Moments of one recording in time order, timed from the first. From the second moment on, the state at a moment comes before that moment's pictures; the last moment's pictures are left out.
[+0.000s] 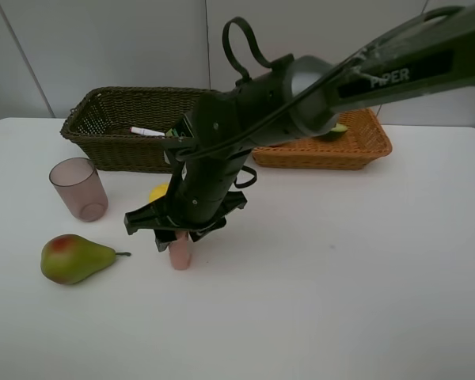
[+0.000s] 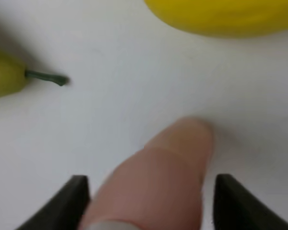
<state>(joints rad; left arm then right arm) -0.12 0.02 -0.42 0.07 1.07 -0.12 0.88 2.11 -1.40 0.20 0.62 0.17</state>
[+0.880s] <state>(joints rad) -0.12 0.02 -0.42 0.07 1.07 -0.12 0.88 2.09 -1.40 0.20 0.62 0.17</state>
